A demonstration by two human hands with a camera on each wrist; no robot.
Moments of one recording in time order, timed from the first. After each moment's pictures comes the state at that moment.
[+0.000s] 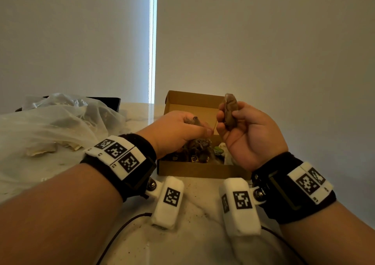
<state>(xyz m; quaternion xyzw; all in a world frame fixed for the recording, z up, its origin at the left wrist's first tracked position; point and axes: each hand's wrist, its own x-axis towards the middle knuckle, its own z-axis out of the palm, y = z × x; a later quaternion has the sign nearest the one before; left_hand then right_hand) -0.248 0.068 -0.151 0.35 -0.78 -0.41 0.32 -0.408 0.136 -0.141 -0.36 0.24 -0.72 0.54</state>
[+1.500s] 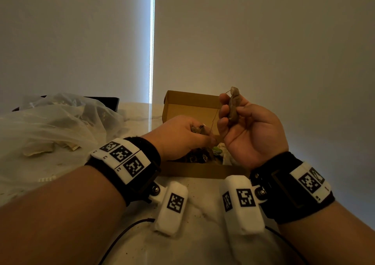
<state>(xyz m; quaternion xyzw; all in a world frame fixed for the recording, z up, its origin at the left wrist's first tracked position) -0.255 0.079 -0.150 0.32 -0.84 -0.34 0.28 -0.409 0.140 -0.137 -0.37 0.16 -0.70 0.59</state>
